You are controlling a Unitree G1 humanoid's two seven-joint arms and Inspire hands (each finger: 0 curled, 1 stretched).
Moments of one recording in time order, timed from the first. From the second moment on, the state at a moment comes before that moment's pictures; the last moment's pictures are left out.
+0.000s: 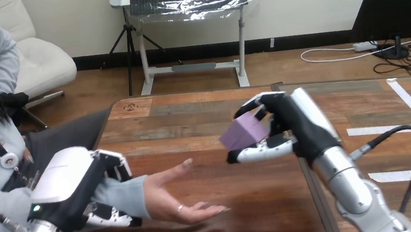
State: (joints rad) left arm -0.31 0.65 -0.29 0.89 0.67 -0.82 0.43; right arm -0.43 -0.22 0.16 0.75 -0.31 -0.41 -0.08
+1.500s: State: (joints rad) left arm -0.29 0.64 -0.25 0.68 0.63 -0.76 0.29; right arm -0.37 -0.11 0.20 0.61 -0.32 -0.34 -0.02
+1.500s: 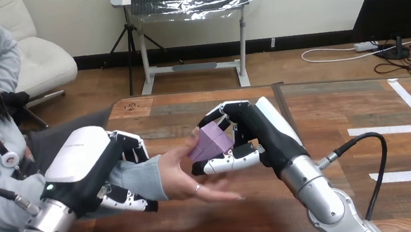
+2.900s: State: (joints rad) left arm -0.29 0.57 -0.24 0.66 0.62 -0.72 0.25; right arm -0.24 -0.07 0.24 0.35 -0.34 -0.12 -0.01
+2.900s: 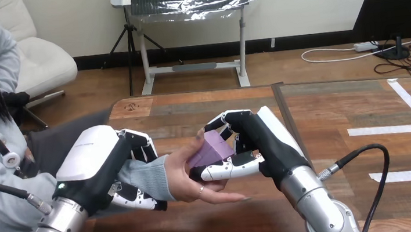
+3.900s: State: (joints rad) left arm -0.29 0.56 -0.23 0.66 0.63 -0.72 0.27; right arm -0.24 -0.08 0.24 0.34 -0.36 -0.10 -0.01
